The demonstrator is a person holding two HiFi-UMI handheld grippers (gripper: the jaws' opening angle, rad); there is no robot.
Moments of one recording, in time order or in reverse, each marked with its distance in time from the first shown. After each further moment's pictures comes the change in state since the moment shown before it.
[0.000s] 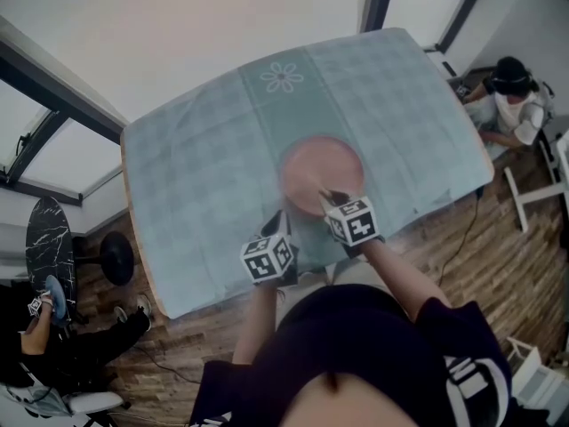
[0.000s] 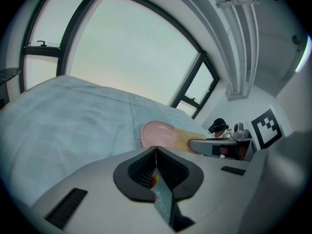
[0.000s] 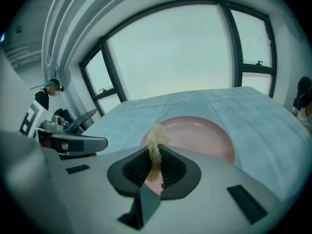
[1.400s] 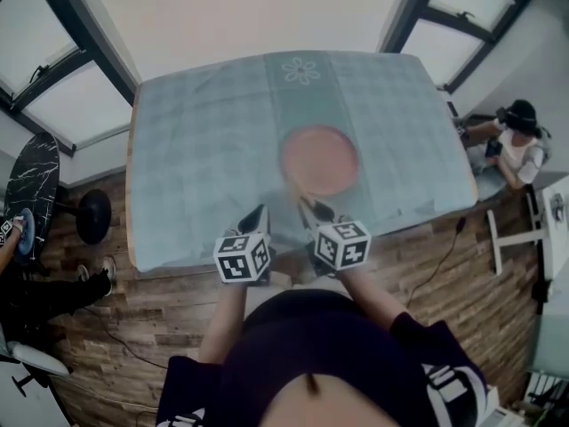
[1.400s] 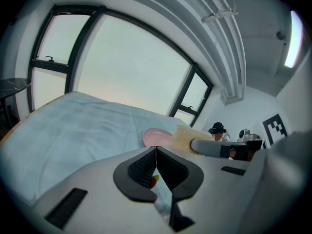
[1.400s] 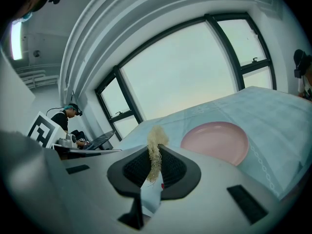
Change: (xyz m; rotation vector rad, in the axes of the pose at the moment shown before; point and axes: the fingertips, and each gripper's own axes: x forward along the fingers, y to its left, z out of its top) left arm -0.117 -0.010 -0.019 0.052 -0.136 0.020; right arm -0.089 0.110 -0.012 0.116 -0.256 0.156
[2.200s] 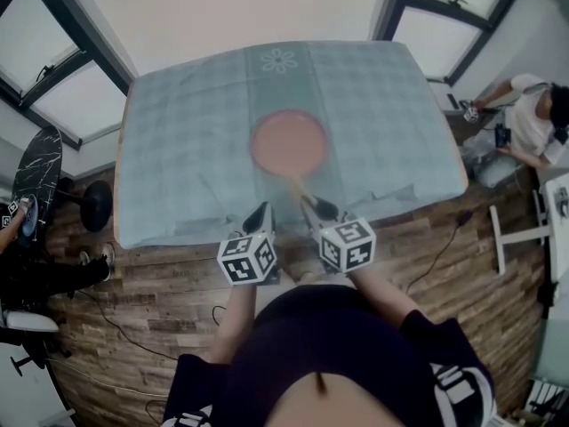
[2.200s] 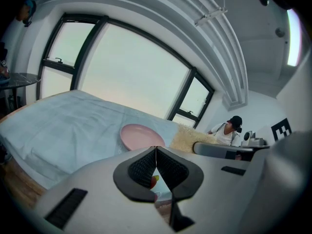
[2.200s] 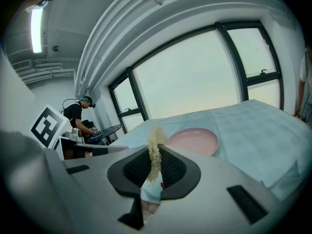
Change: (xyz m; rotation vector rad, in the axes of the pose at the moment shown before) left arm 0.001 -0.134 -0.047 -0.065 -0.088 0.055; right arm -0.123 -0.062 -0.009 -0.153 0.001 0.084
